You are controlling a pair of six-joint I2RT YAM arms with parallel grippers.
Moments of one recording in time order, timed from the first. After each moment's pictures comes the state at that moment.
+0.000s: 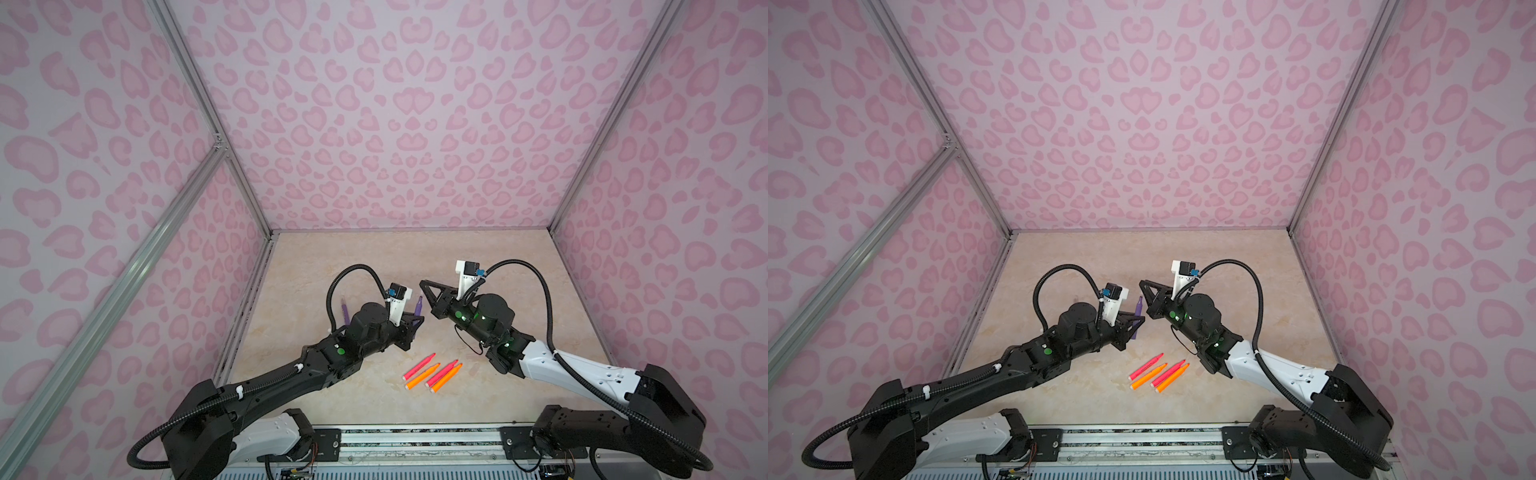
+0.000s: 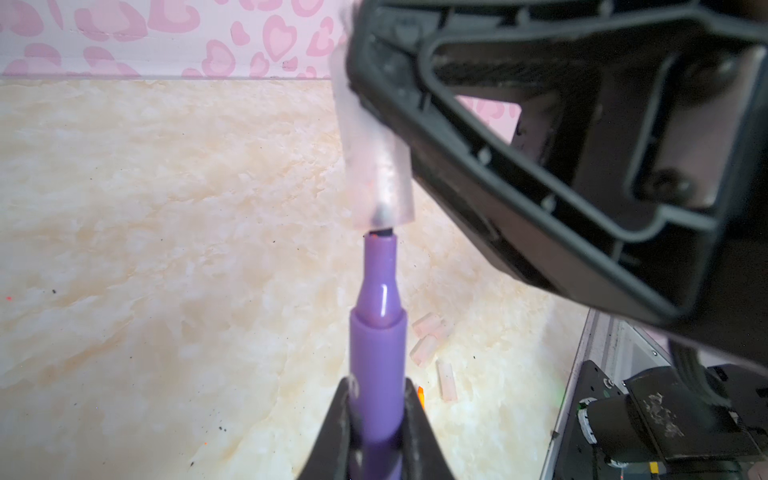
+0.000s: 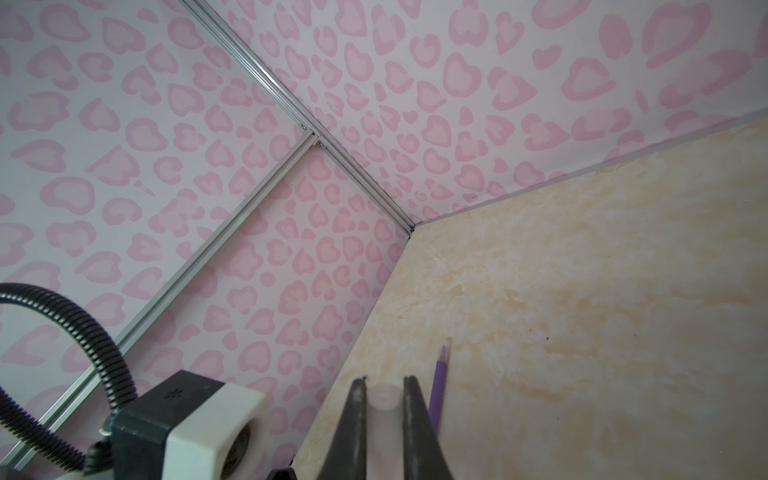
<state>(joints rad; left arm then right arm) -0.86 1.19 0.68 0.14 0.08 -0.40 0.78 1.26 0.66 0.60 0.01 0.79</state>
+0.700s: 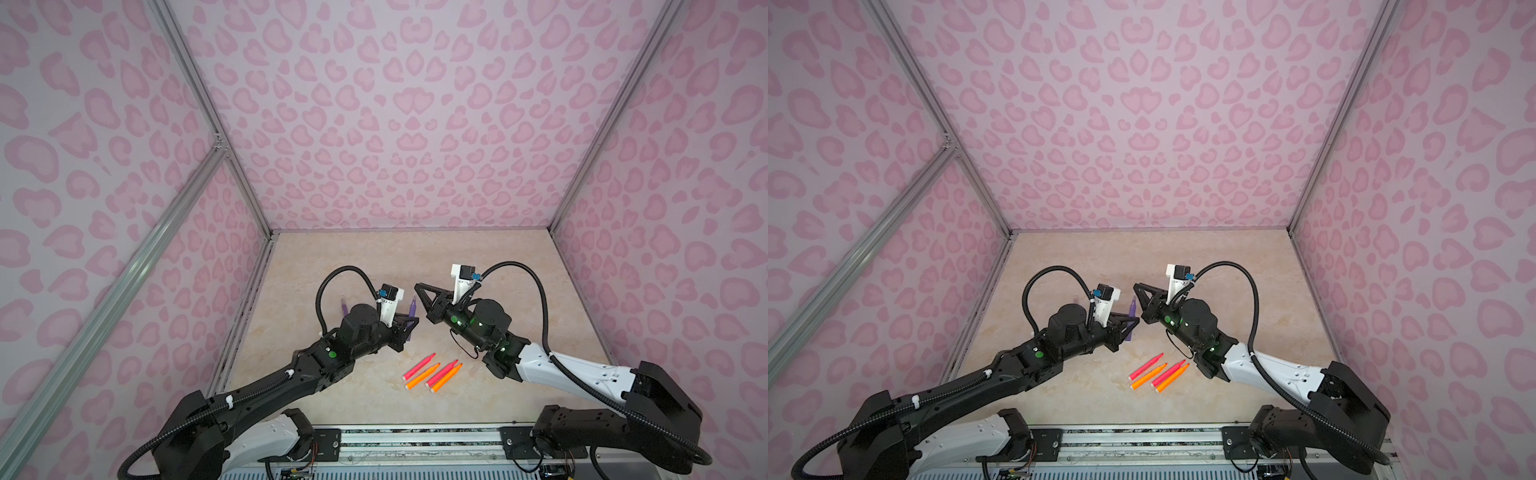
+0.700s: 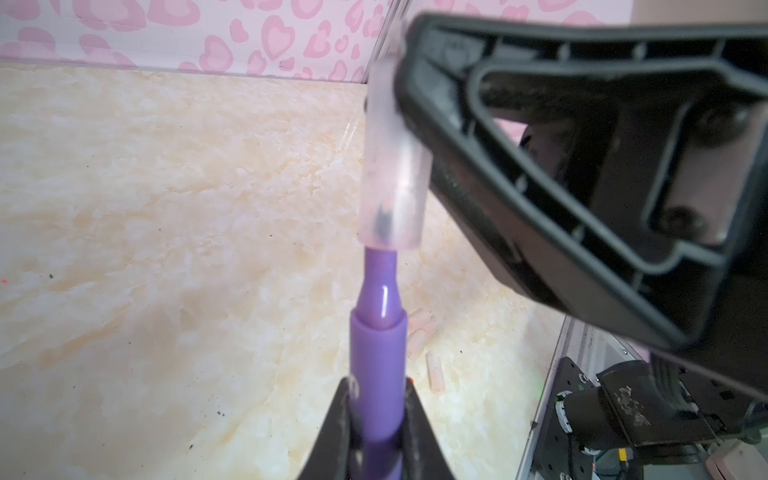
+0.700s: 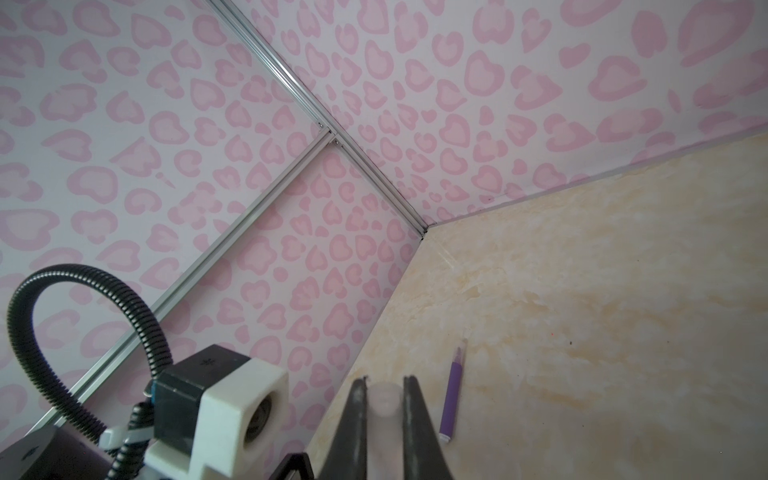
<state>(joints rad) -0.82 1.11 0.62 0.15 0.14 -0.44 0.85 1.27 0.64 0.66 0.04 0.77</state>
